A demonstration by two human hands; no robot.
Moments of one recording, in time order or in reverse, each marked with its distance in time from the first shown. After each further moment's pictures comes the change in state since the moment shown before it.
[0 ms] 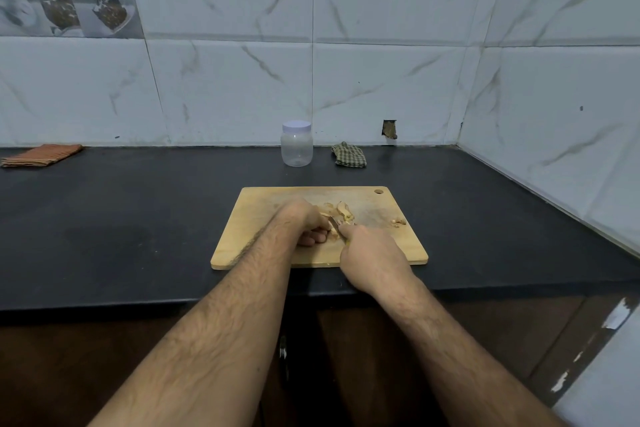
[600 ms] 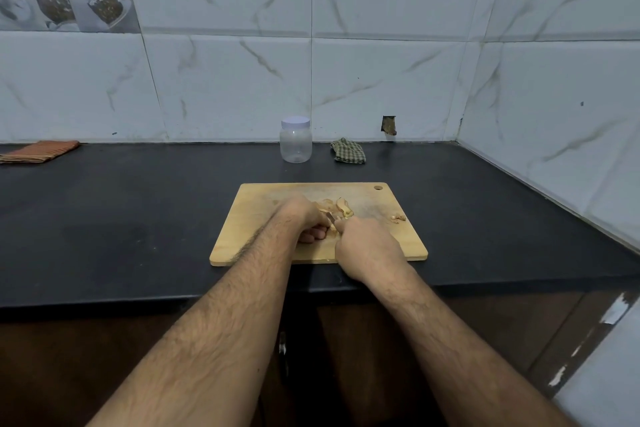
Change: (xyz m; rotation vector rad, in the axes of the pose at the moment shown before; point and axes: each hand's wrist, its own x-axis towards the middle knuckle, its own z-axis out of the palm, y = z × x) left_hand 0.006 -0.003 0.004 0.006 0.042 0.024; right_hand 0.006 -0.007 -0.005 -0.074 -0.048 0.006
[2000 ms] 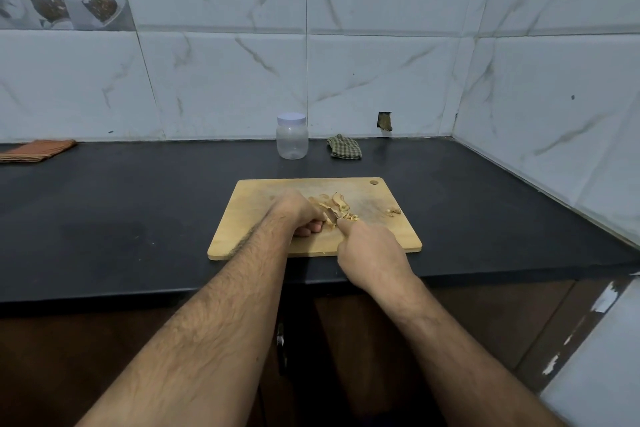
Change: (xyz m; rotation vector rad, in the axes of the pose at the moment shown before) left_hand -0.002 -0.005 0.001 -0.036 0.057 0.045; right_hand -0.019 0.010 0.007 0.084 0.075 0.007
